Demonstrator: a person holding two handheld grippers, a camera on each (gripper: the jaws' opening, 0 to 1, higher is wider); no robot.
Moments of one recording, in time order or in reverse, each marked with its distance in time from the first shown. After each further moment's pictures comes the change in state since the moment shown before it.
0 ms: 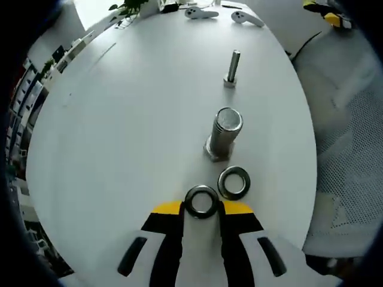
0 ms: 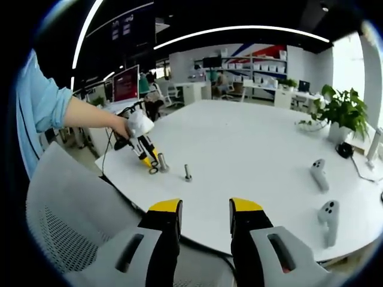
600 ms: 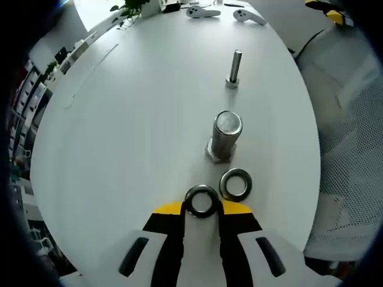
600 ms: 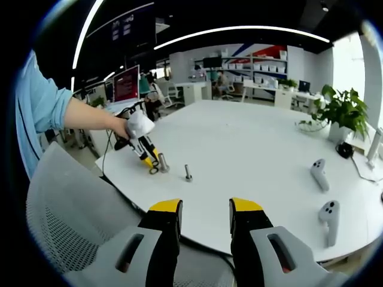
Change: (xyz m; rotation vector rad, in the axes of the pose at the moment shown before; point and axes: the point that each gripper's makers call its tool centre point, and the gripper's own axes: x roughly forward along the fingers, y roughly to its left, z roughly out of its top) left arm -0.001 0.002 0.001 -0.002 -0.010 0.043; right arm 0.000 0.001 0.000 -0.001 0.000 0.003
